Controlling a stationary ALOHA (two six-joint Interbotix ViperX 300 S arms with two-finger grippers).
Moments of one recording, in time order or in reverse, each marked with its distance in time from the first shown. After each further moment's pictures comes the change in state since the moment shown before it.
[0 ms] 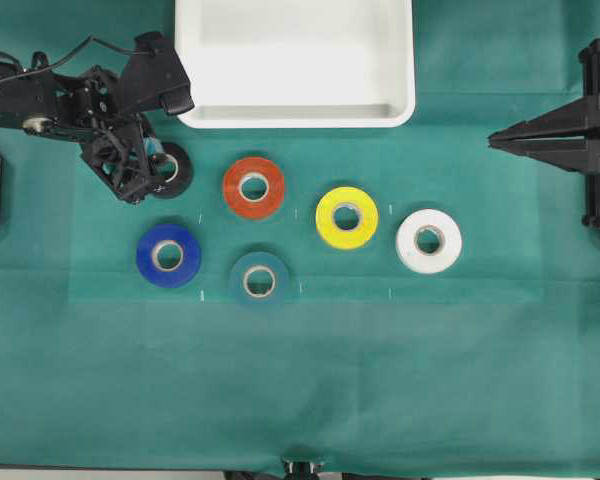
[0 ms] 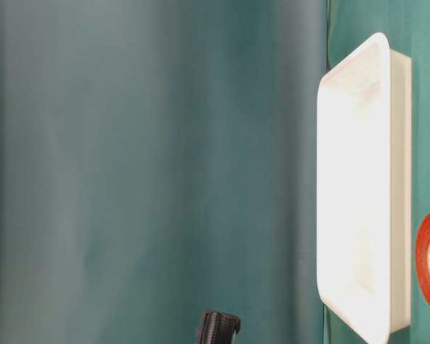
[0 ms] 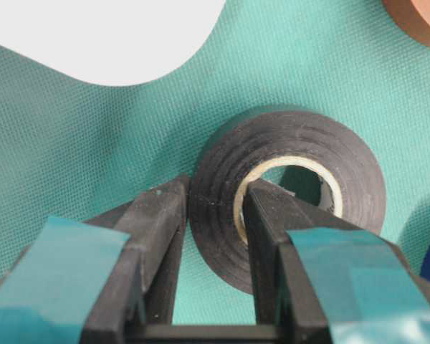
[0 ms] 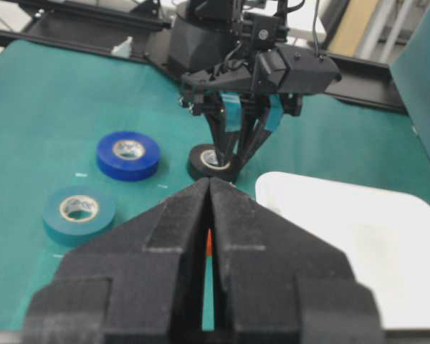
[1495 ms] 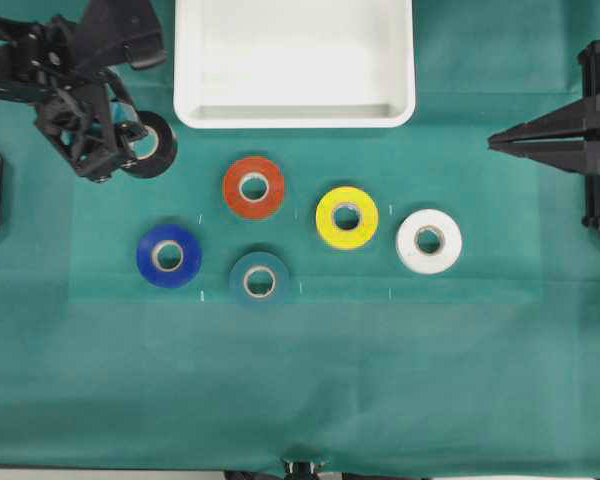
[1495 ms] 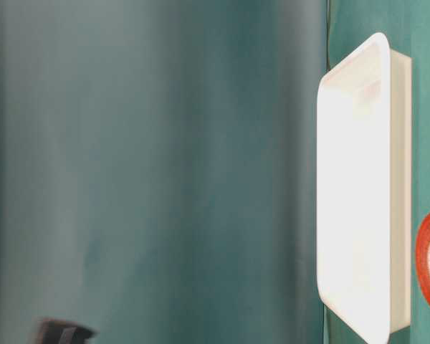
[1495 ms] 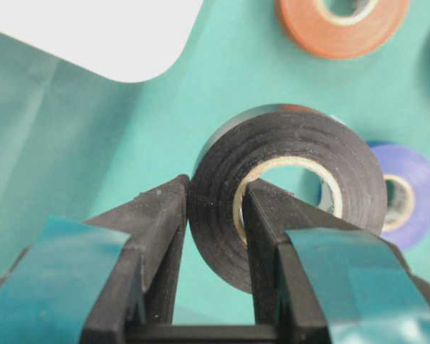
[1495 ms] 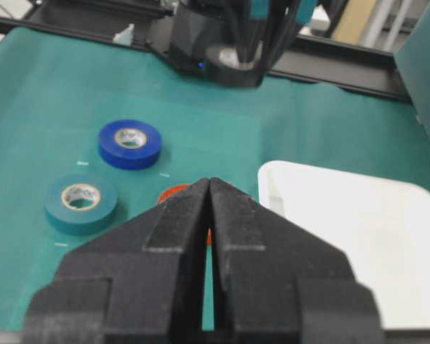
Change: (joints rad) left arm -0.009 -0.293 -0.255 0.003 0.494 0.005; right arm 0.000 0.002 0.000 0.002 0.025 0.000
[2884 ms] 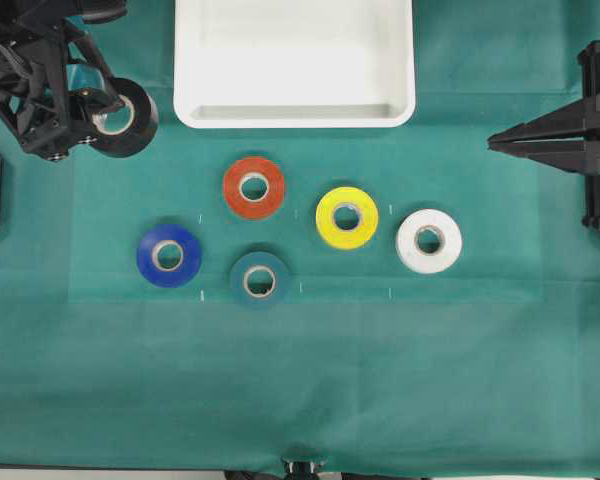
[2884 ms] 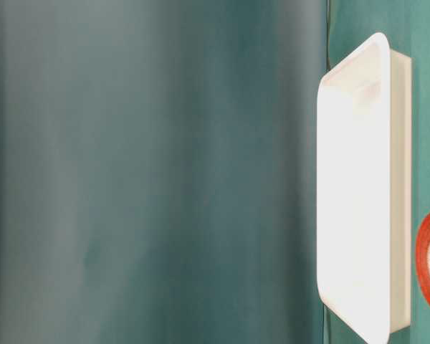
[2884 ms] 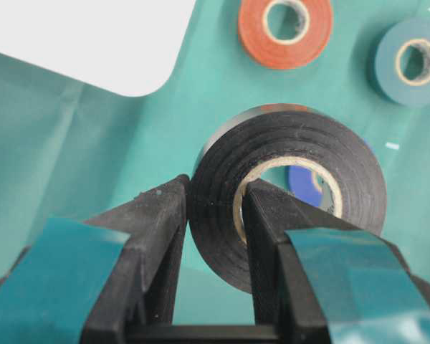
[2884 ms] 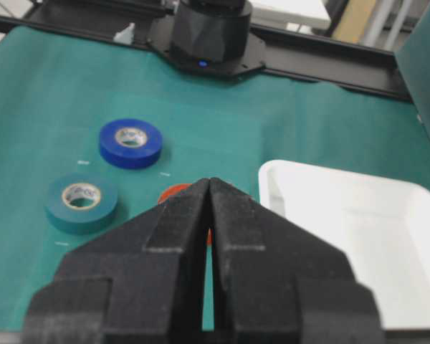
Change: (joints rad) left arm -0.015 -0.043 -0.242 0.009 0.270 0.043; right arm -0.002 -0.002 -0.003 0.000 0.008 0.000
